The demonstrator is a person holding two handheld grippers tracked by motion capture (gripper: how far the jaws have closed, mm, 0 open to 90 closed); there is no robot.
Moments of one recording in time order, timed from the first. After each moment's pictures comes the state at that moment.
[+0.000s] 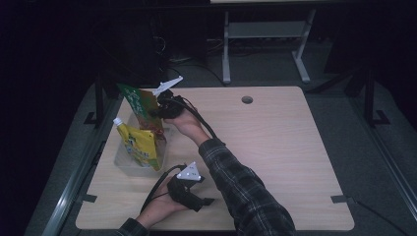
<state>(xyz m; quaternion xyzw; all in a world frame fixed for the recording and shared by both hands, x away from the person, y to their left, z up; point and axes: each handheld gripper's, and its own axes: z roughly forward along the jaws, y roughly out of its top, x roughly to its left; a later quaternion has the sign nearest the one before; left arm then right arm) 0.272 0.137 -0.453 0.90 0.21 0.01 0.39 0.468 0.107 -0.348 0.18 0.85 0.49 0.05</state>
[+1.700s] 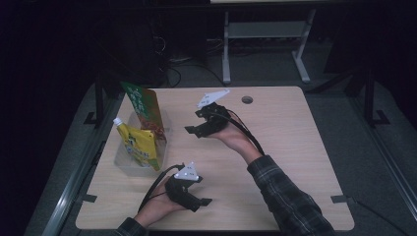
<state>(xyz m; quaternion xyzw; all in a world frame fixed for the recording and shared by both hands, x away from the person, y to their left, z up) 0.272 0.144 -0.451 0.90 0.20 0.01 0.39 0.412 -0.020 -0.349 0.21 0.86 0.46 0.11</state>
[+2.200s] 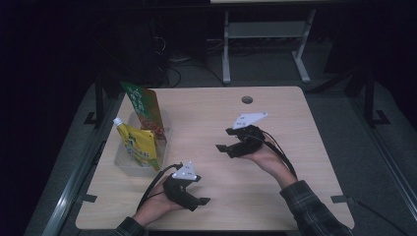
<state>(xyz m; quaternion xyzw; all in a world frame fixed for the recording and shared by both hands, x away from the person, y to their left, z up) 0.274 0.149 -0.450 0.90 0.20 0.02 0.39 0.360 -0.107 -0.383 0.24 0.86 0.44 0.11</state>
